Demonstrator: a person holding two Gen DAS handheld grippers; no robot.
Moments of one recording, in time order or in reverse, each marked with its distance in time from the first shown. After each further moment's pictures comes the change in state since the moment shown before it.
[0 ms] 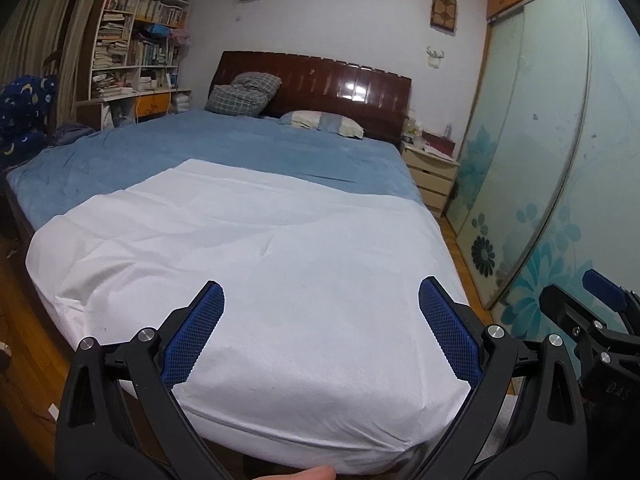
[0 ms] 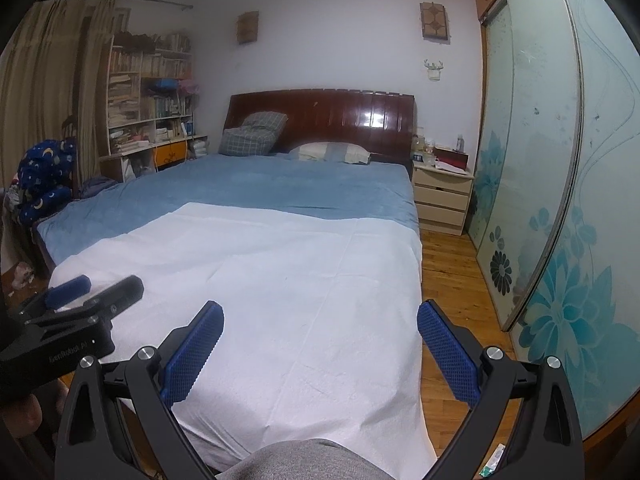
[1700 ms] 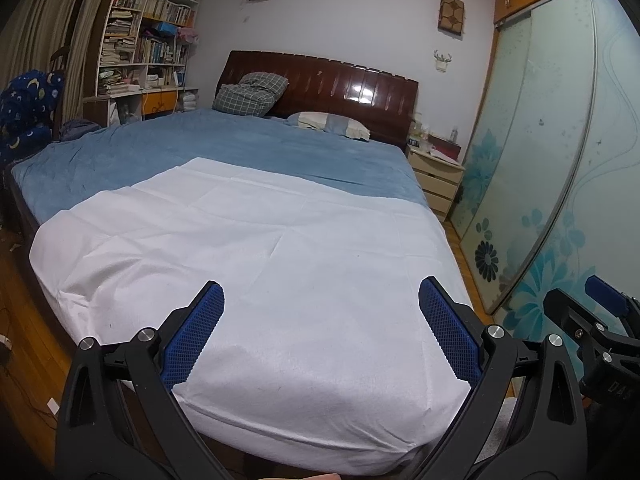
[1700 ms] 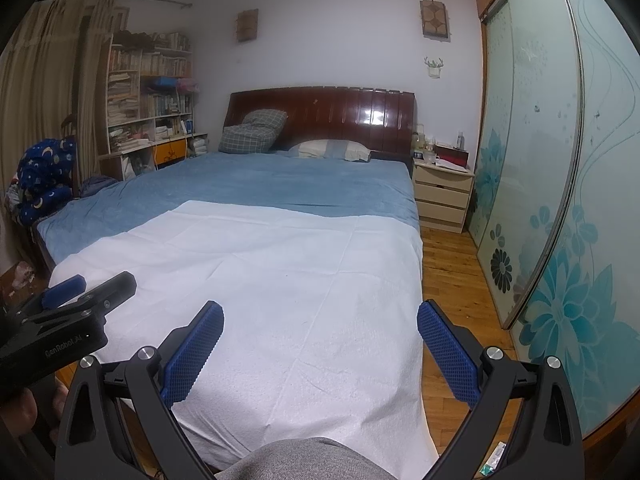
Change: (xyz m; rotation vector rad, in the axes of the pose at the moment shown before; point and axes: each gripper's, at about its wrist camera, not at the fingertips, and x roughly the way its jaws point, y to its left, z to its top) left arm -0.004 0.004 0.002 -0.016 -0.002 0.018; right arm 0.006 0.000 -0.010 0.000 0.009 0.002
